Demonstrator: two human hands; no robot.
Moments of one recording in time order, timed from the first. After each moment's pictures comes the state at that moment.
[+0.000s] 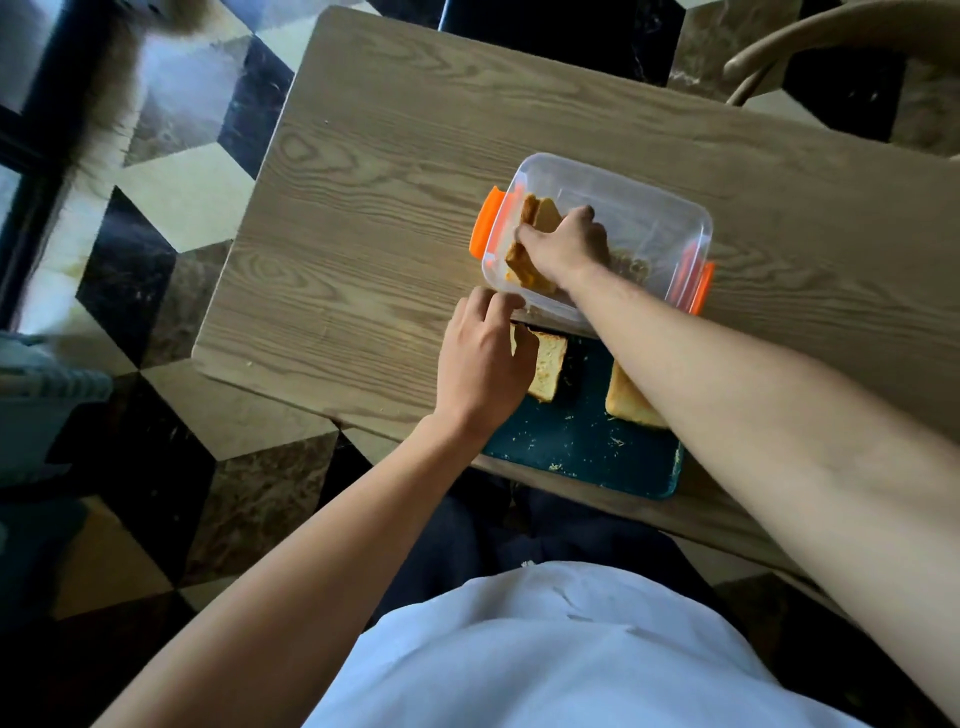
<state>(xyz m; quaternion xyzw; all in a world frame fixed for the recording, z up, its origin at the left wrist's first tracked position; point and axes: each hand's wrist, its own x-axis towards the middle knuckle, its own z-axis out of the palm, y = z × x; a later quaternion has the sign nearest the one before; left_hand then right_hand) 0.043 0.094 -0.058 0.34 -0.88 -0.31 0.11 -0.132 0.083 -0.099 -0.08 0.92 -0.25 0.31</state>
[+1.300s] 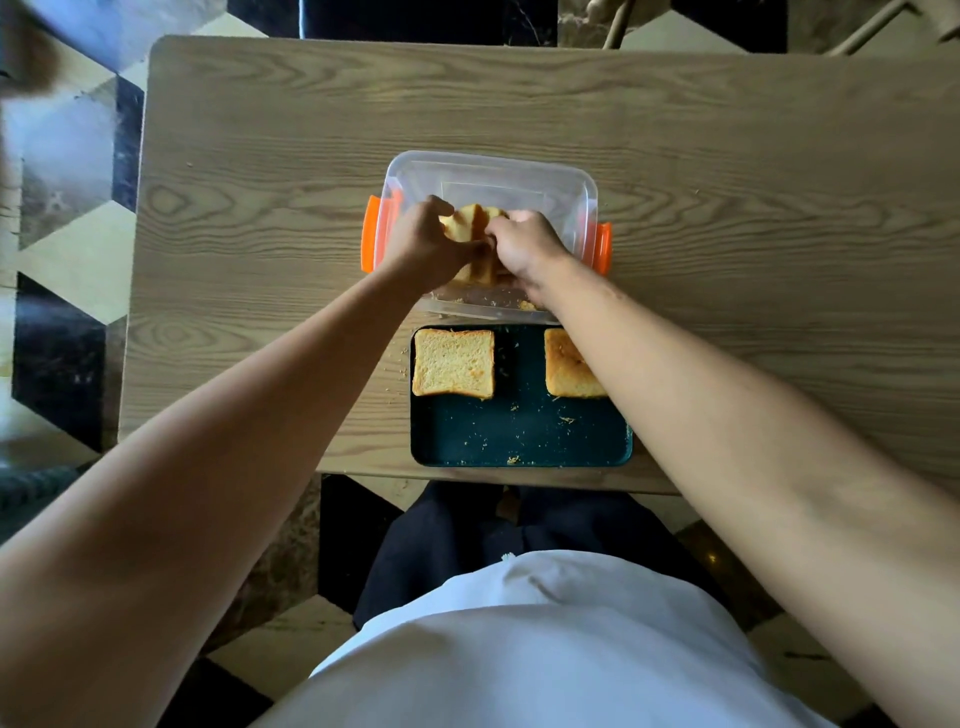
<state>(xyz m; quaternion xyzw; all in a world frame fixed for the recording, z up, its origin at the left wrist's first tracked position) -0.092 0.026 -0.090 0.35 -0.84 -0.39 -0.12 -0.159 0.140 -0.108 0.05 0.75 -0.50 0.43</state>
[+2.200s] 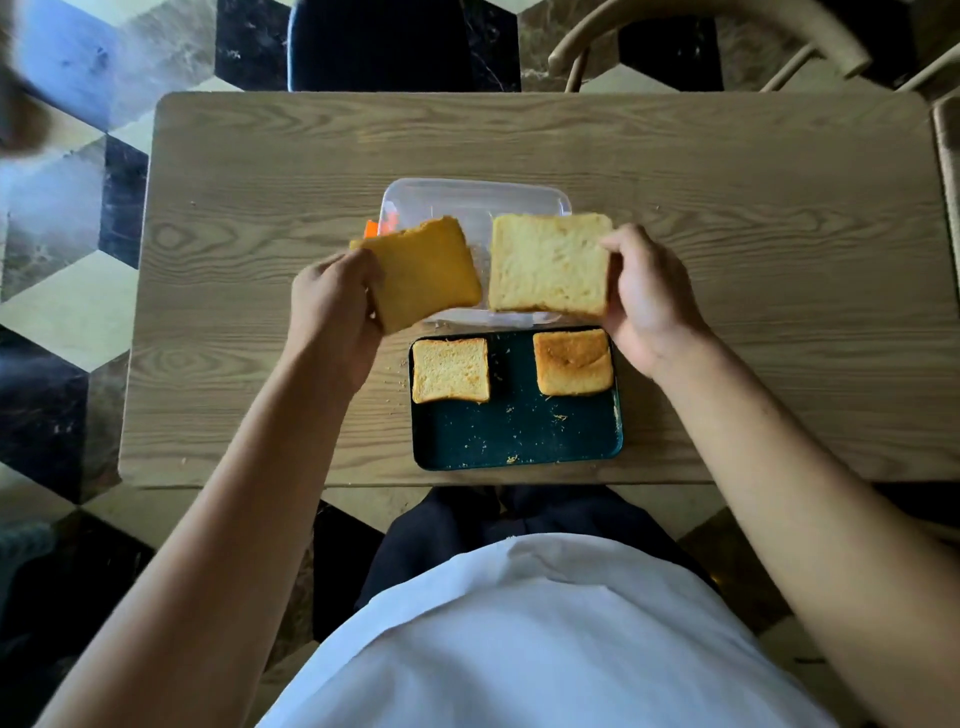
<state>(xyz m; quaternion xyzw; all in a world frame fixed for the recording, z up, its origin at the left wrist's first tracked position) -0.001 0.031 0.003 0.46 -0.48 -0.74 0.09 -0.119 0.250 -0.005 0.16 0.64 -0.70 0.27</state>
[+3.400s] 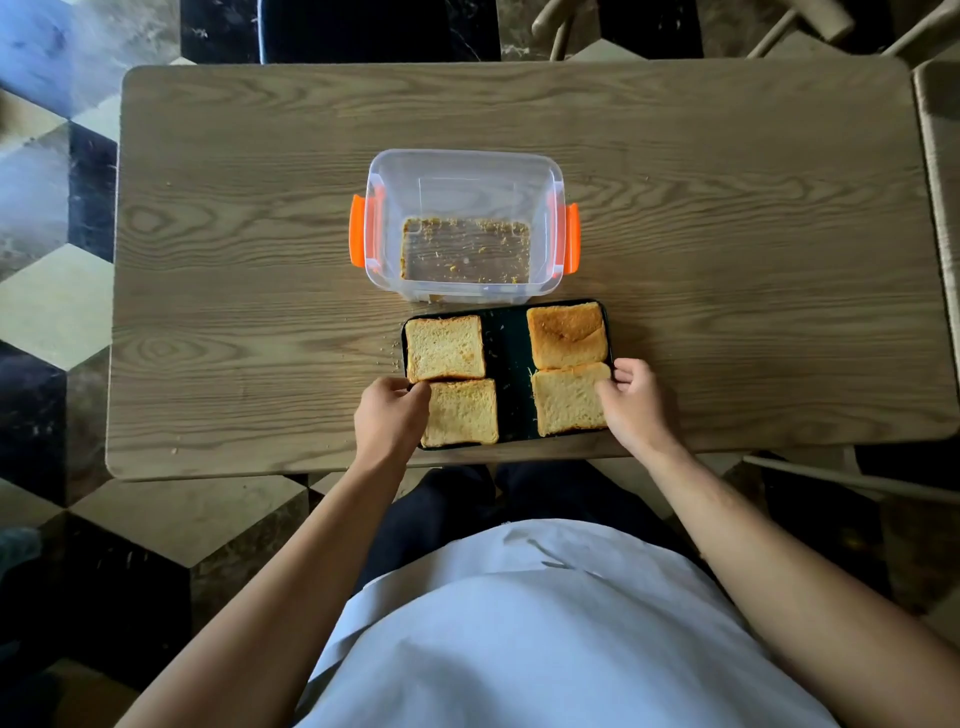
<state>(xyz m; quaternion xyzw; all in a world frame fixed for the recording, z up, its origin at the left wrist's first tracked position) 0.092 0.093 -0.096 0.50 -0.71 -0.48 -0.12 -0.019 0.338 -0.100 0.14 0.89 -0.34 0.27</state>
